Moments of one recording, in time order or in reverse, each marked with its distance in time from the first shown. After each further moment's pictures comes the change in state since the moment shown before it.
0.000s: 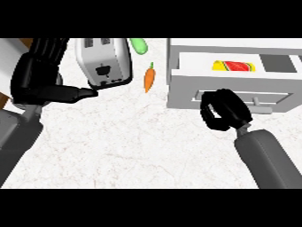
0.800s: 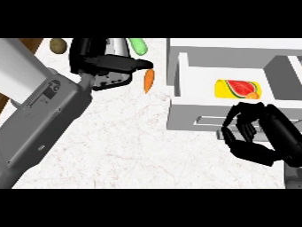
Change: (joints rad) left arm -0.351 -0.194 -0.128 0.268 -0.029 0.144 0.022; right arm 0.310 -0.043 -0.126 -0.726 -0.444 0.286 0.196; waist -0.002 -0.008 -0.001
